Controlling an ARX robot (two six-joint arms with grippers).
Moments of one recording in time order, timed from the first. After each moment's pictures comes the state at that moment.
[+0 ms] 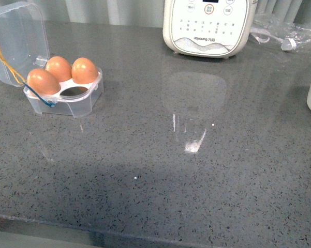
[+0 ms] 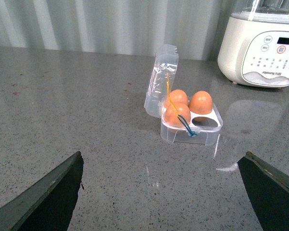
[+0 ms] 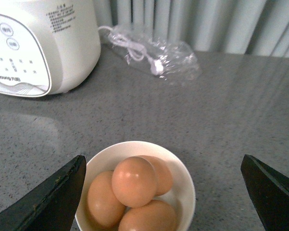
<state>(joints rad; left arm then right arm) 0.00 0.00 0.03 0.00 0.00 0.00 -0.18 1.31 0.56 0.55 -0.16 -0.07</state>
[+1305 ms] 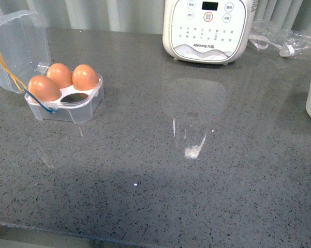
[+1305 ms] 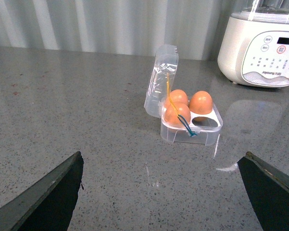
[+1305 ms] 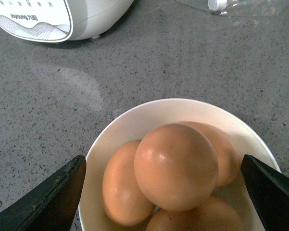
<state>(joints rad) 0.00 0.00 0.03 0.00 0.00 0.00 -0.22 1.64 0.69 0.52 -0.43 -0.06</state>
